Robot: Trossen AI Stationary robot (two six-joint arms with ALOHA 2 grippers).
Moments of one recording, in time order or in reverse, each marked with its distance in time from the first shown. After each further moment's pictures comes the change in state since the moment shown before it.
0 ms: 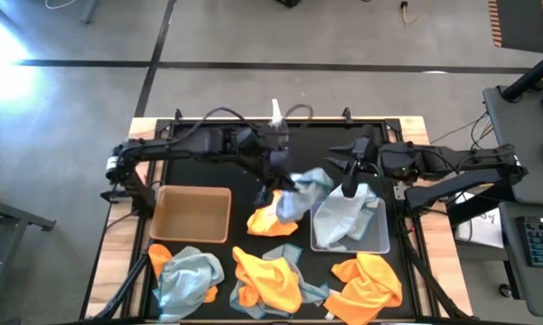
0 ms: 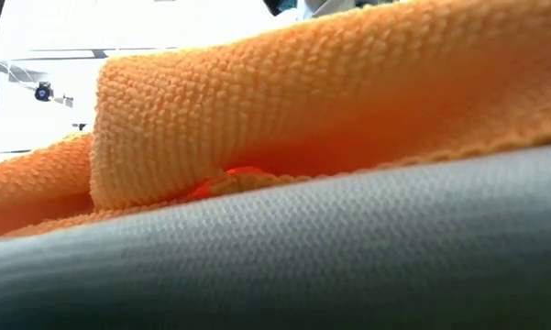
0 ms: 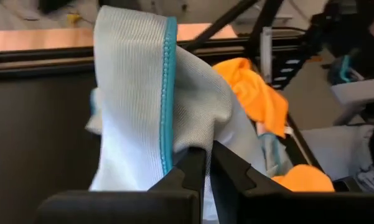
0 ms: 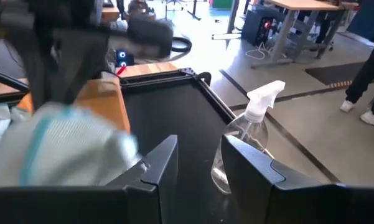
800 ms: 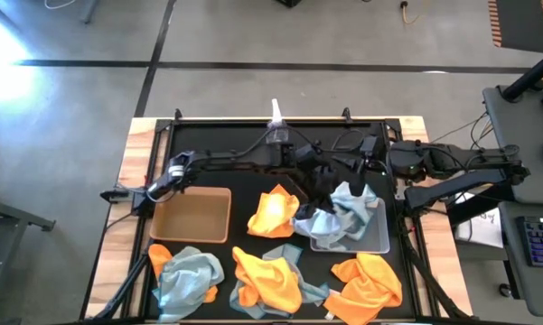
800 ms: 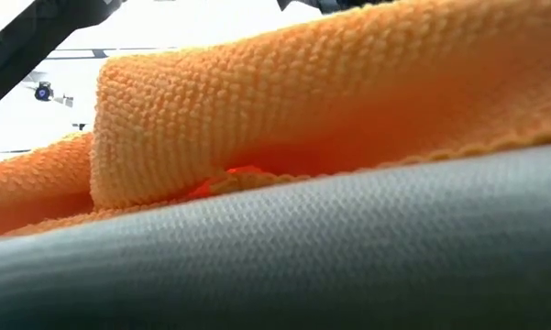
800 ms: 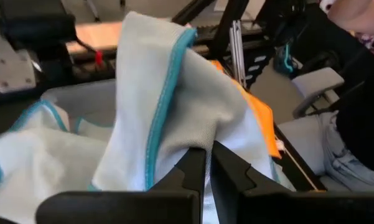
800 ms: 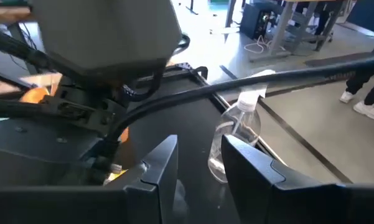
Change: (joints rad) left arm -0.004 0.523 0.469 0.007 0.252 0.072; right arm 0.000 -0.057 0.000 -0.089 0.000 0.040
